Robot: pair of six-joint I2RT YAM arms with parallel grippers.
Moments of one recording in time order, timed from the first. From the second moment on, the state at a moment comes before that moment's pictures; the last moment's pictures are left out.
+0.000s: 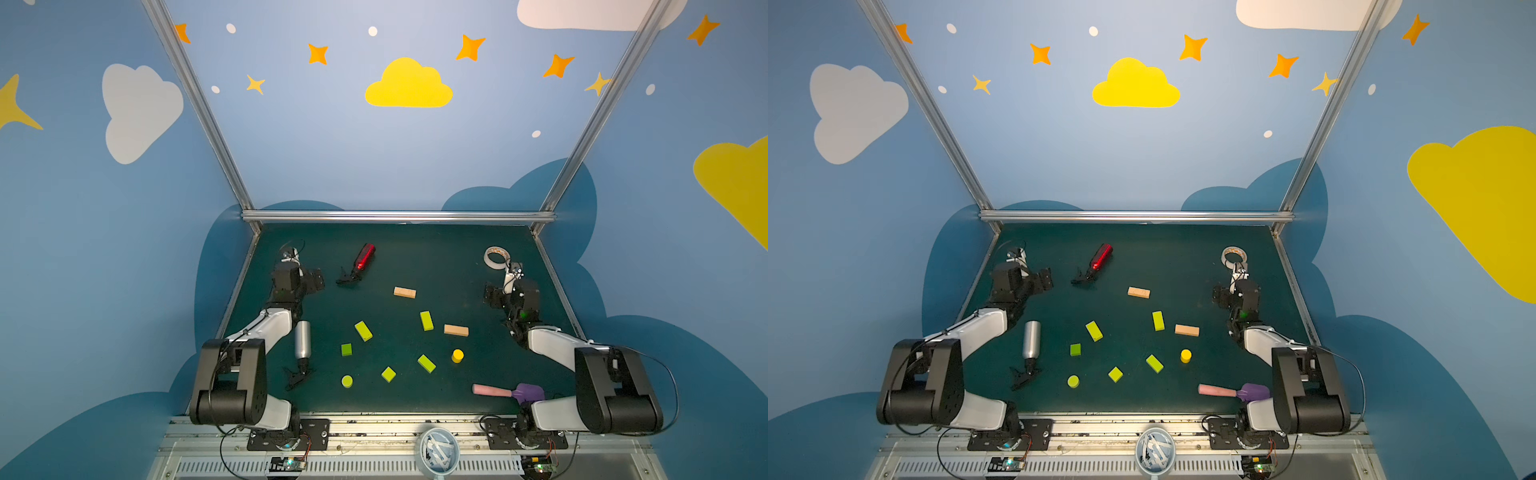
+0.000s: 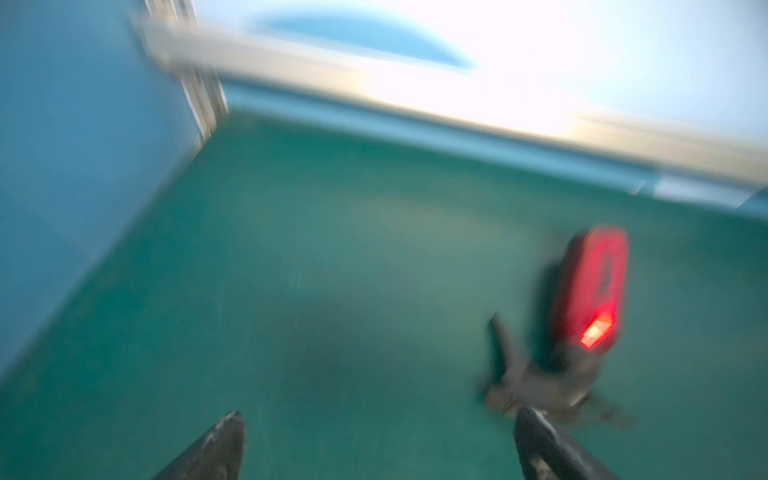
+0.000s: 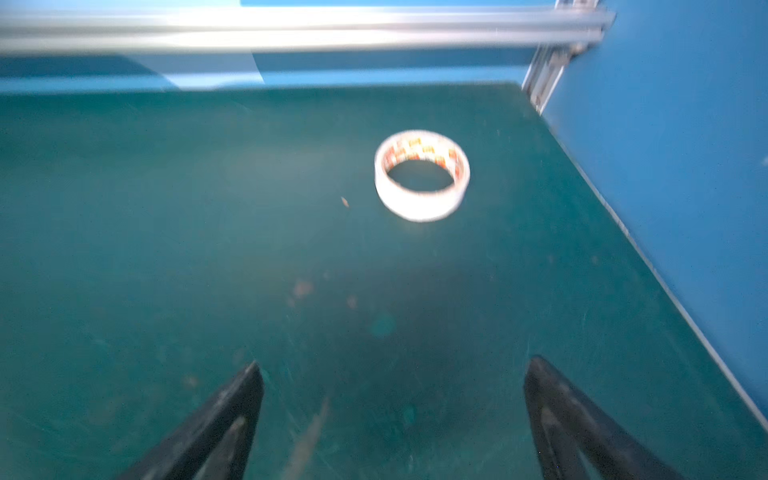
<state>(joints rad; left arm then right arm) 0.02 1.42 0.76 0.20 -0.07 -0.21 0.12 1.37 0.57 0.35 0.16 0.05</state>
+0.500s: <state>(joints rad) -0.18 1.30 0.98 -0.26 0.13 -0.29 0.42 1.29 0.97 -0.39 0.16 0.25</state>
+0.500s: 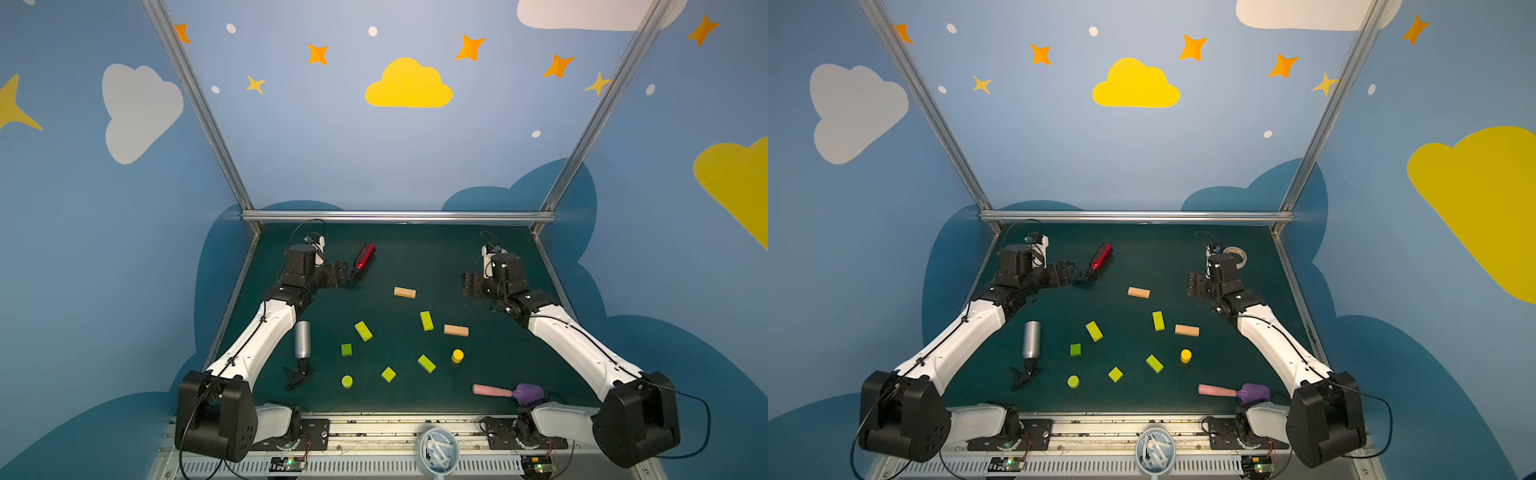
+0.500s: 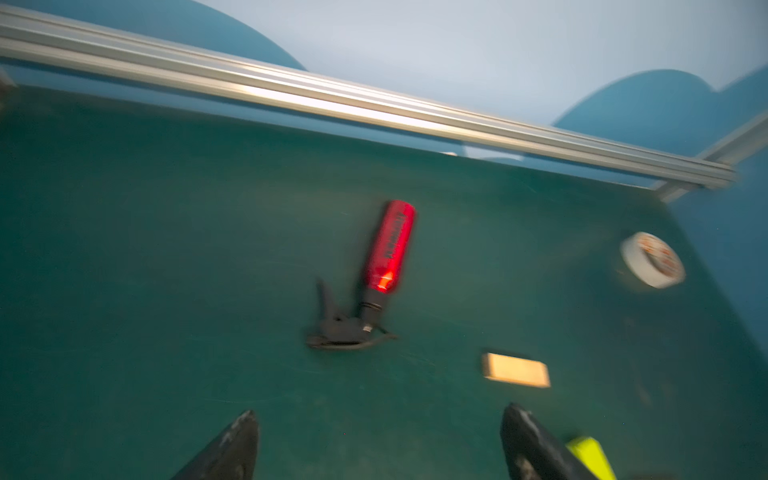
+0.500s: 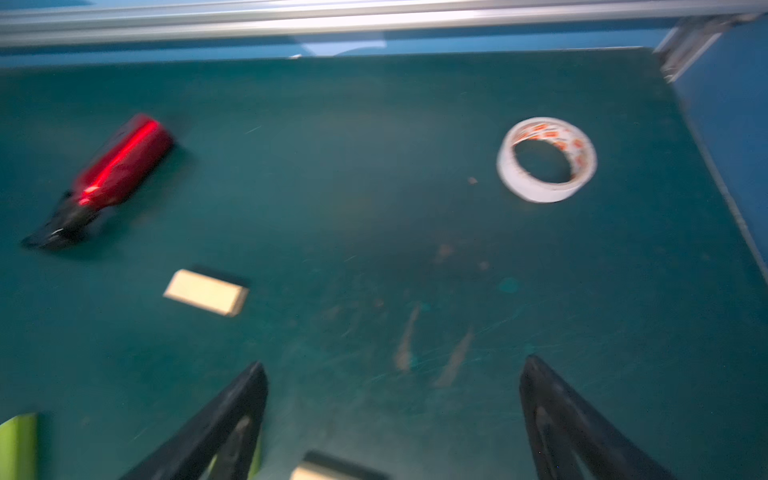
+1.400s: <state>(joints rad) -0.51 1.27 1.00 -0.45 0.14 -0.45 0.64 1.49 0.94 -0.76 0.19 0.67</state>
